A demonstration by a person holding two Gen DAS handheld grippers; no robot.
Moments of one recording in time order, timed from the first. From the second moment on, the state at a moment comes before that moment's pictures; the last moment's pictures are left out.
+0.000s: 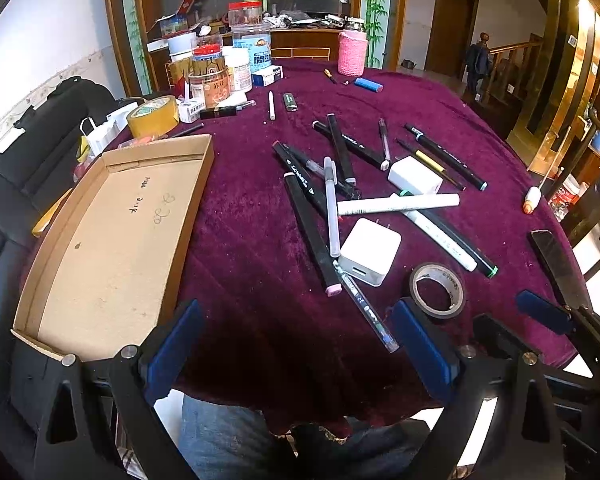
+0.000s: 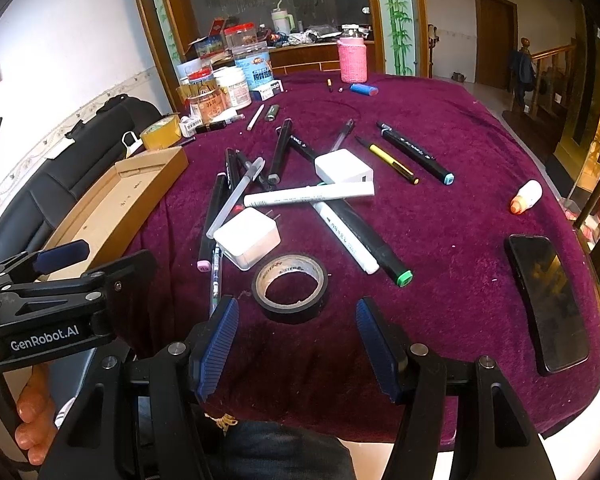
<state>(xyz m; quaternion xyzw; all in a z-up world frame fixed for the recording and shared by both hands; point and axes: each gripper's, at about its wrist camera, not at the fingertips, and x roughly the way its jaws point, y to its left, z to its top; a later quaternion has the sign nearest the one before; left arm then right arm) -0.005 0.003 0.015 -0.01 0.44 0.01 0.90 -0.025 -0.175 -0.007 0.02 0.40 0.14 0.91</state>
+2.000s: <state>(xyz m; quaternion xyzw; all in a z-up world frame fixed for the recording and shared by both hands) 0.092 -0.048 -0.023 0.07 0.49 -0.15 0.85 0.027 -0.201 -0.047 0.07 0.46 0.15 0.87</state>
